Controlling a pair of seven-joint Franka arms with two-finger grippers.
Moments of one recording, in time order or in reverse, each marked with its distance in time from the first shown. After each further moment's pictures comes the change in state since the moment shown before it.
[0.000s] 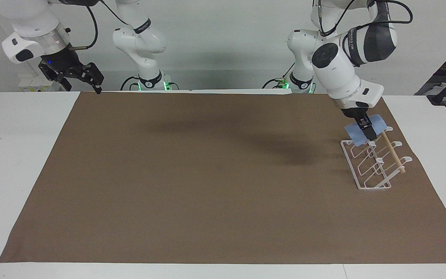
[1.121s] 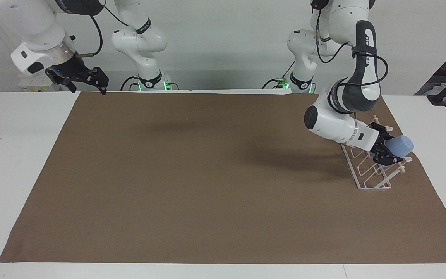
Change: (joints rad) left arm 0.061 0.240 0.001 0.061 0.363 -0.071 -0.020; right arm 0.129 0.035 -0.123 0.006 -0.008 -0.043 -0.011
